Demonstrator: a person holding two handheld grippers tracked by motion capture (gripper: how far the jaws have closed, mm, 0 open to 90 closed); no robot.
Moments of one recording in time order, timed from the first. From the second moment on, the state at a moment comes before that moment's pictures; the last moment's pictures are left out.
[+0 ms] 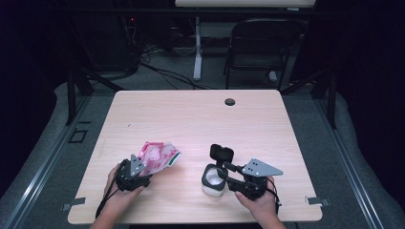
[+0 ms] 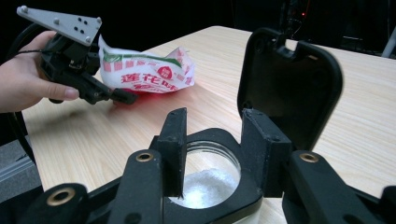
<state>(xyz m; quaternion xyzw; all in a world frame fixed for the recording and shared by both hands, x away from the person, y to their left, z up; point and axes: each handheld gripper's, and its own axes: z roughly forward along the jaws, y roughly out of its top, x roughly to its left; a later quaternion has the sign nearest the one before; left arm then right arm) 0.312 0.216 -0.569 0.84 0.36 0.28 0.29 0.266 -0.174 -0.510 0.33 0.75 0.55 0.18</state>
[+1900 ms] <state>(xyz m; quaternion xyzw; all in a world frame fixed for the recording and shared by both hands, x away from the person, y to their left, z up) 0.279 0.203 -0.560 0.85 0.34 0.24 0.32 0.310 -0.189 -0.511 0.36 0.75 0.53 0.18</state>
